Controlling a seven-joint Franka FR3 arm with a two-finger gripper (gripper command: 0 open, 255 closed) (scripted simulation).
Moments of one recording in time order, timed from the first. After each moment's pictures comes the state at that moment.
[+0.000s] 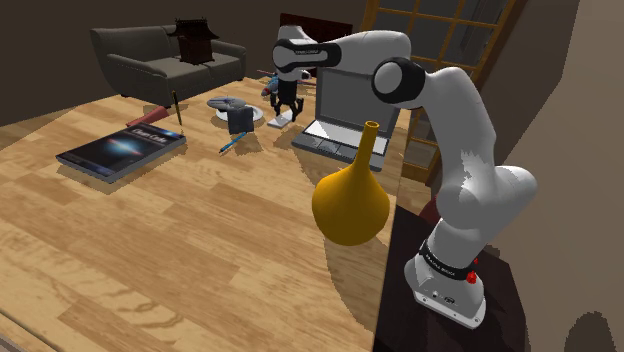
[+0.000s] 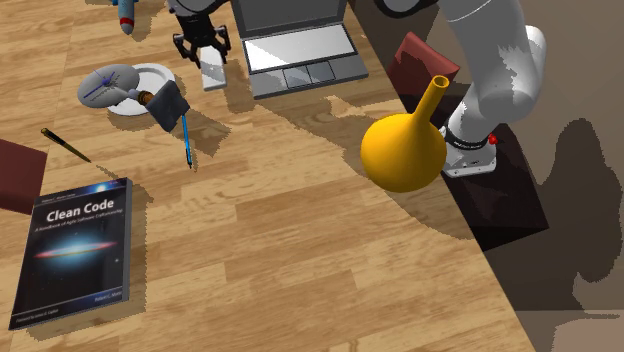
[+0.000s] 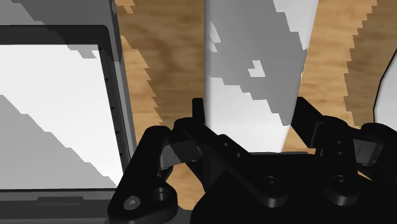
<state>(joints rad) -0.42 0.87 0.38 -0.97 -0.29 1.78 1.17</state>
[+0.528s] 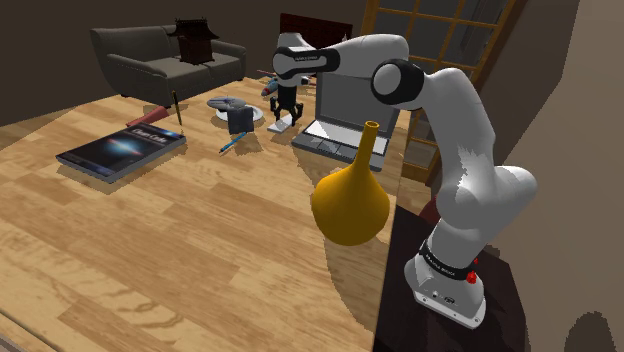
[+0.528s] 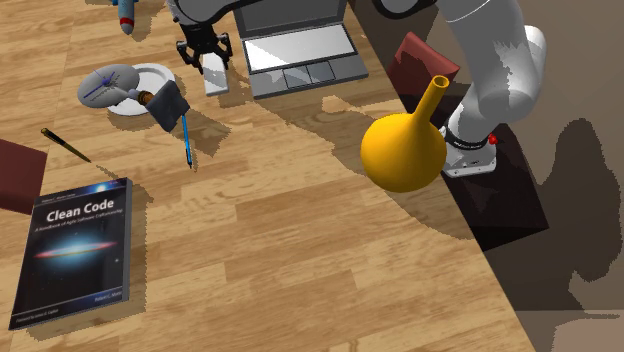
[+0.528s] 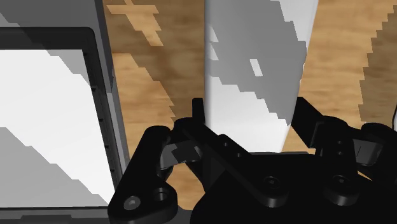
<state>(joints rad) -0.43 0.88 0.38 -1.01 -0.29 1.83 1.18</state>
